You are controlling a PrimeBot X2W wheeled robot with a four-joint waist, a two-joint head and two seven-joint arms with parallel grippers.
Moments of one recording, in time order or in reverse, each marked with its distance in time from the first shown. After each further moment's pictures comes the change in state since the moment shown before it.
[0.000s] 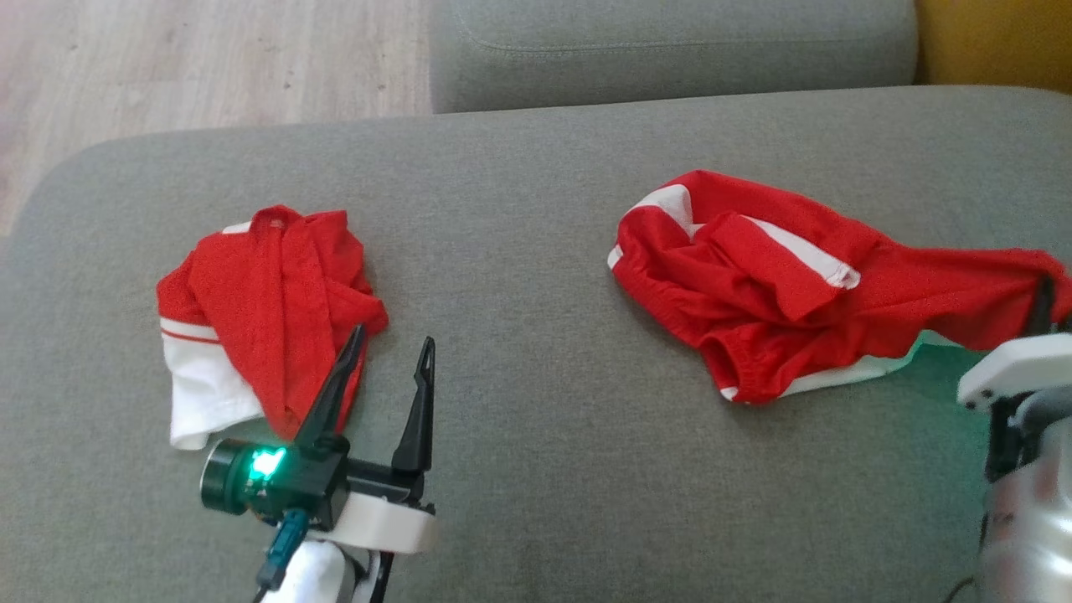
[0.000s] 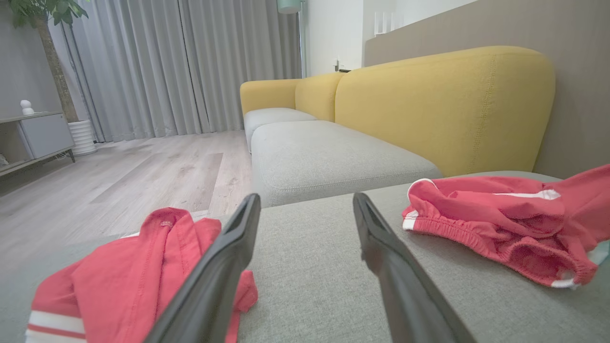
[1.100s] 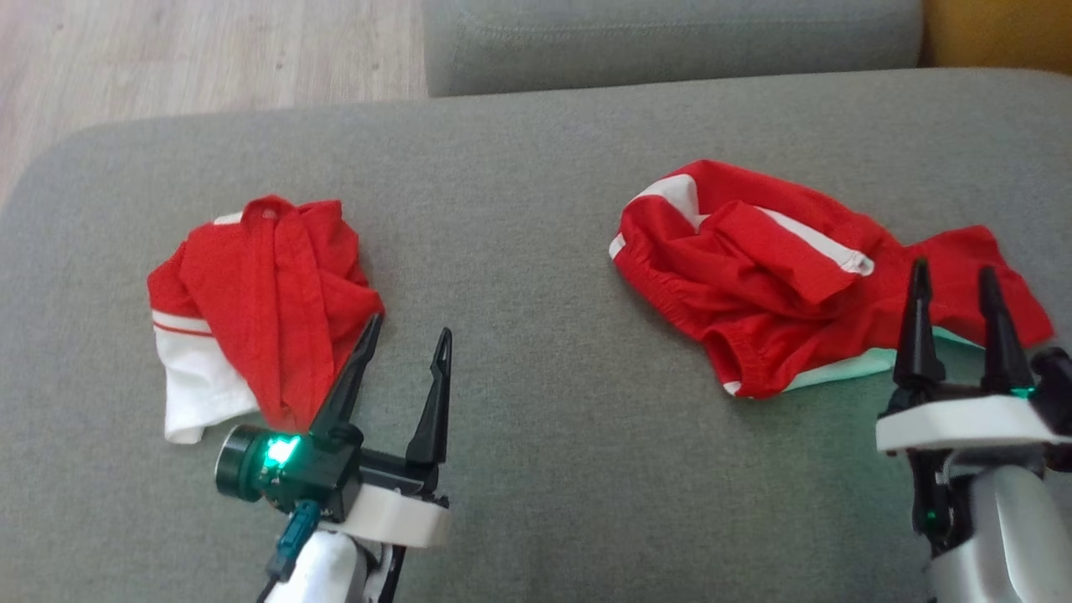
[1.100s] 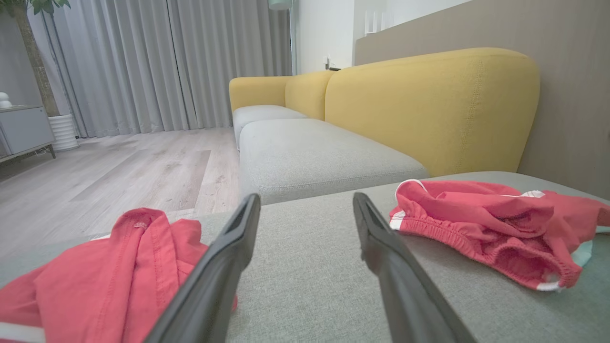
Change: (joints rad) left arm -0.025 -0.016 -0.013 0.000 0.002 -0.018 0.000; right arm 0.309 0.001 0.456 -0.458 0.377 0.000 -0.099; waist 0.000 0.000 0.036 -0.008
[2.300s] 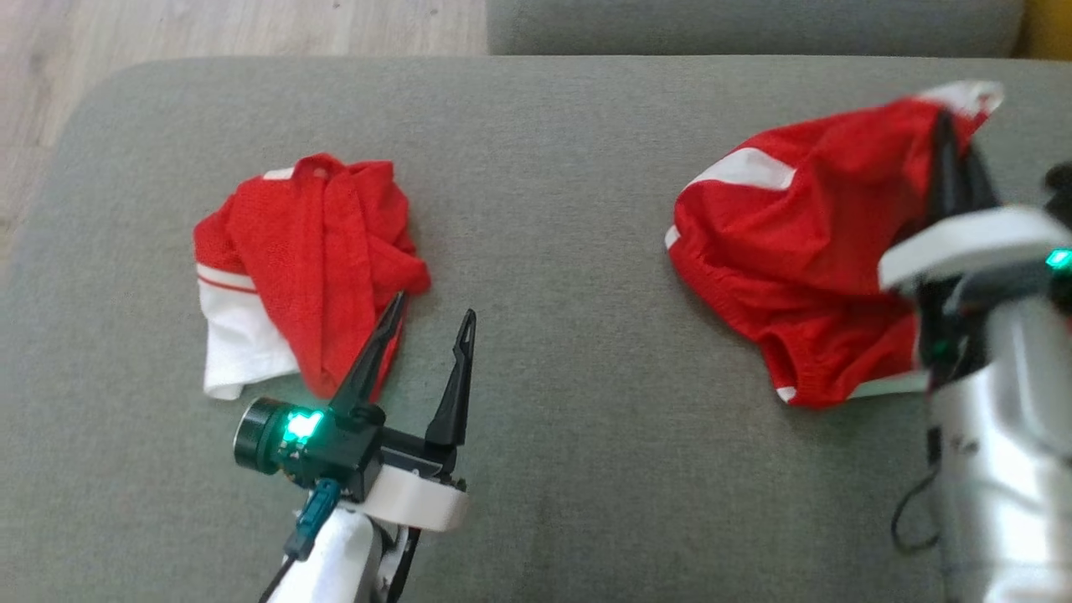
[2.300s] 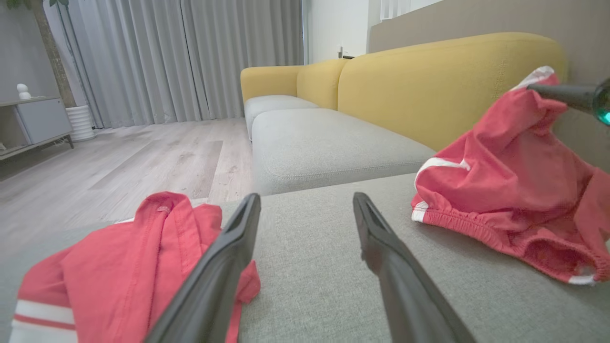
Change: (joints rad) left arm -0.057 -0.005 -0.035 0.022 0.008 -0.008 0.000; right arm -0.344 -0.002 -0.006 0.195 0.045 0.000 0.175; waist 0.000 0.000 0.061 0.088
